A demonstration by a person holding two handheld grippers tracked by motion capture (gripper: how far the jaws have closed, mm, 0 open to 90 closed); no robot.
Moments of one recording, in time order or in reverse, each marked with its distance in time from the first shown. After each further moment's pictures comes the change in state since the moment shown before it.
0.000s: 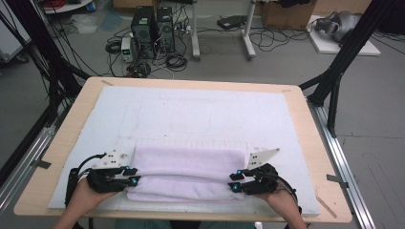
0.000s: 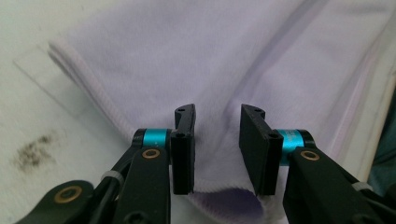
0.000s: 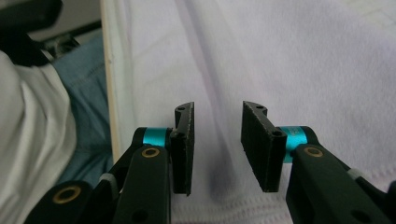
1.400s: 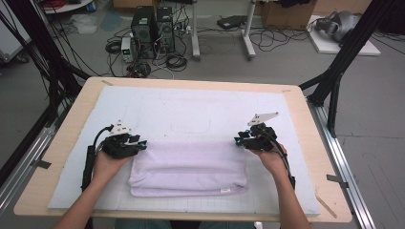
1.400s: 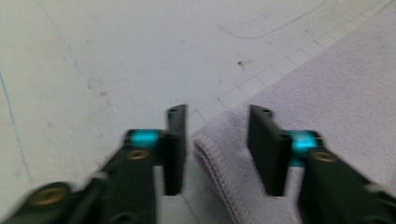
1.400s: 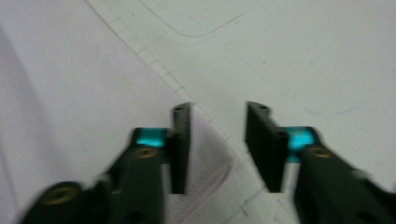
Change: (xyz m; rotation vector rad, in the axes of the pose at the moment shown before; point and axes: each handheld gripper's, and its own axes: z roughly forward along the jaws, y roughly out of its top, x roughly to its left) left arm 0.069 0.049 0.045 -0.082 0.227 -0.209; right arm -0.110 0.037 -0.001 -0.039 -0.304 0.176
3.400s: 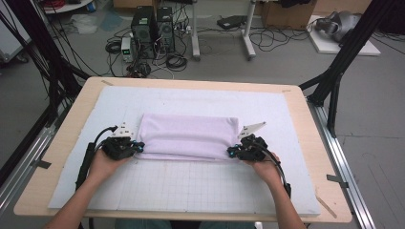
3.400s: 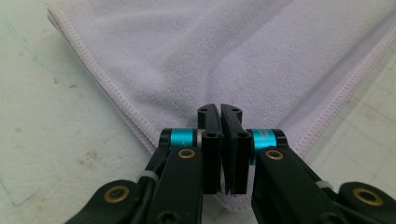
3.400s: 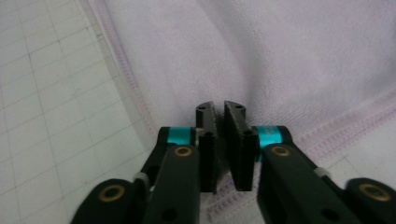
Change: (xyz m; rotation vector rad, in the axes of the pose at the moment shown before) left arm -0.001 0.001 -0.006 0.046 -0.052 0.188; right arm 0.033 -0.010 0.018 0.084 0.092 -0.127
